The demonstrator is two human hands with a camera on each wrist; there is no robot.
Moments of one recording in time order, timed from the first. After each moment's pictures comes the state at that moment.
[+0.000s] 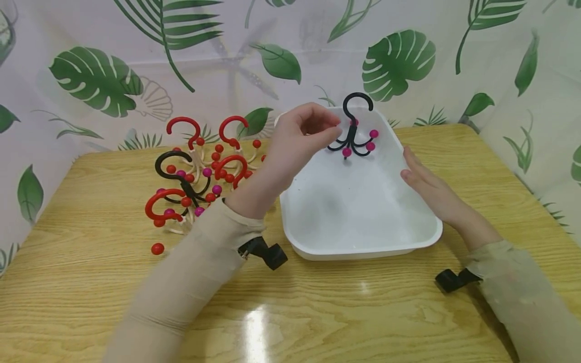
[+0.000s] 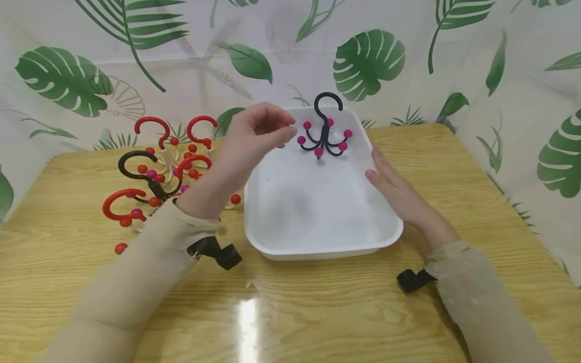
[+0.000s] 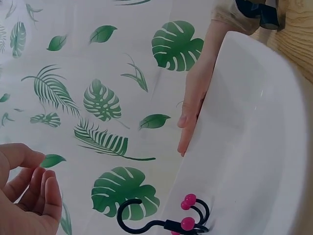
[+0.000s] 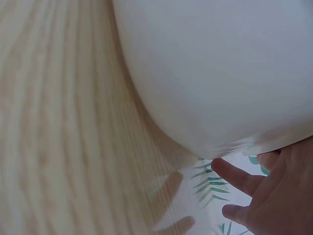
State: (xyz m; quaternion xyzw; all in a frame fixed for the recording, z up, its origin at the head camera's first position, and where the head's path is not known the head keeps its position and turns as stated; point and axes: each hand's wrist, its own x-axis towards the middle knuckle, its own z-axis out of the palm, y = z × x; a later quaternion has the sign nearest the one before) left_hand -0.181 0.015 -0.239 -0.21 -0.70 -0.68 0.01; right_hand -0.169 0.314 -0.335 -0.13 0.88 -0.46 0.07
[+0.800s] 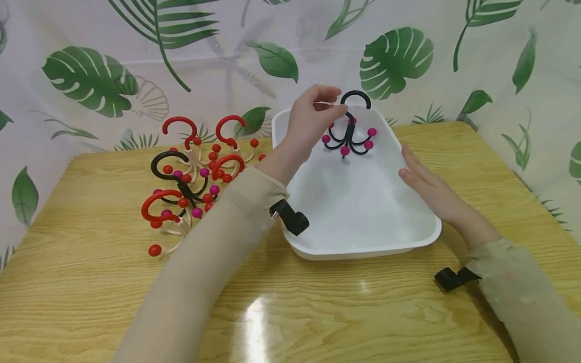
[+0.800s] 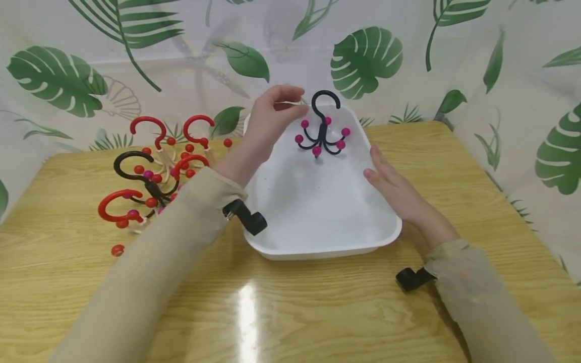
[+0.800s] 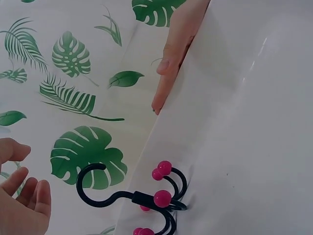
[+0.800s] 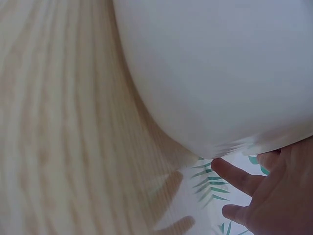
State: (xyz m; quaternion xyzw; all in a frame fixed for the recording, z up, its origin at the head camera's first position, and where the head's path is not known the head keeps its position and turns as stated) left_hand -0.245 0.054 -0.251 -0.12 -0.72 -0.68 0.00; right_hand -0.167 0.313 -0.332 -0.12 0.88 -0.45 0.07
